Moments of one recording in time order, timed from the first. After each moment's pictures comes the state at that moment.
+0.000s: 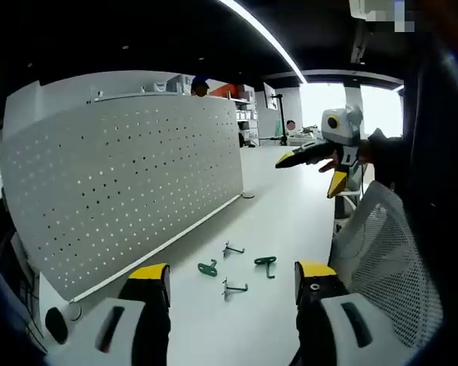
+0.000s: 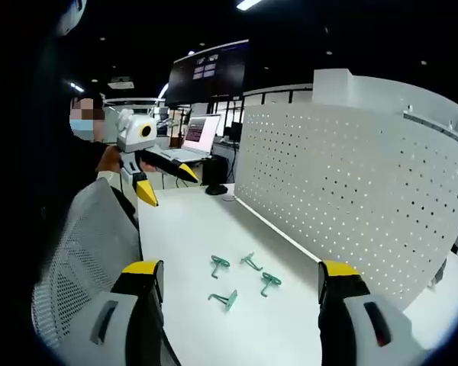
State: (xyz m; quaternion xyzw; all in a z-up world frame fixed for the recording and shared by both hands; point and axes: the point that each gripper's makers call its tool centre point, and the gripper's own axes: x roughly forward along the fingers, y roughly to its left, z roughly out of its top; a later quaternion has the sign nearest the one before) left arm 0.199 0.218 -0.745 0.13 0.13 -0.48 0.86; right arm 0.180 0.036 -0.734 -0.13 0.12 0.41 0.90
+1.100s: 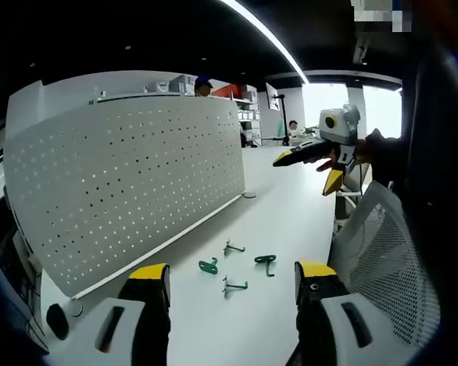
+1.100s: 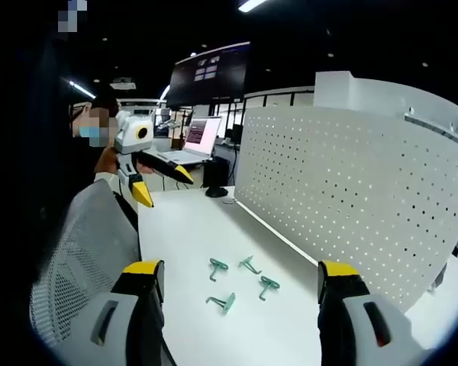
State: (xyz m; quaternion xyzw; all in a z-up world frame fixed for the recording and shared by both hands) left arm 0.197 0.224 -0.746 0.12 0.14 -0.48 0.86; right arm 0.183 0.036 -0.732 -0.13 0.11 0.41 0.90
